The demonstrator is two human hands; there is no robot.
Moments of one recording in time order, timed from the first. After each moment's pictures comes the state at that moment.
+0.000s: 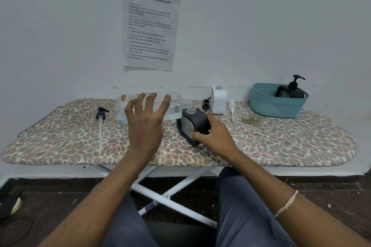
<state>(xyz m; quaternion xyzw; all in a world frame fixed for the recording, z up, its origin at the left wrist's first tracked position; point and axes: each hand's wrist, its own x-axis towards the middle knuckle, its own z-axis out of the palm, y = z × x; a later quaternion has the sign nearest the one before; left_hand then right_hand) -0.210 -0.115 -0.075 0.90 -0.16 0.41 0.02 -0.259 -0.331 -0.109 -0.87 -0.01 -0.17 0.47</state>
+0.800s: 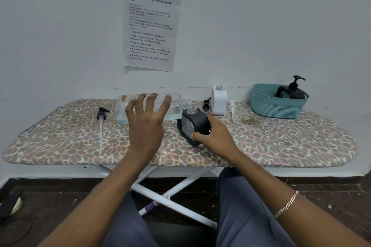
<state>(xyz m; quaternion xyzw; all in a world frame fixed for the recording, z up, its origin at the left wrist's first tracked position) -0.210 -0.115 -0.074 0.90 -0.16 0.41 0.02 -0.261 -0.330 -0.107 -0.87 -0.01 -0.17 0.46</state>
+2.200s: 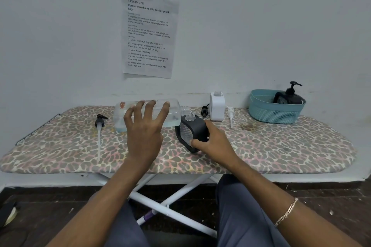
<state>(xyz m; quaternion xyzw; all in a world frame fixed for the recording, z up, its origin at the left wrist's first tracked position) -0.211 -0.116 -0.074 0.90 -0.16 0.41 0.02 -0.259 -0.331 -0.109 -0.87 0.00 -0.17 0.46</state>
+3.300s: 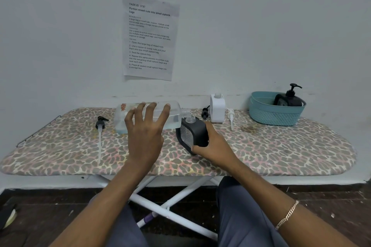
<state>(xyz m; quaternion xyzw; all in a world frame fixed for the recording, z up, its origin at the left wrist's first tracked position) -0.211 -0.116 -0.074 0.89 -0.16 0.42 0.02 -0.265 -0.329 -0.106 -0.88 -0.01 -0.13 0.46</state>
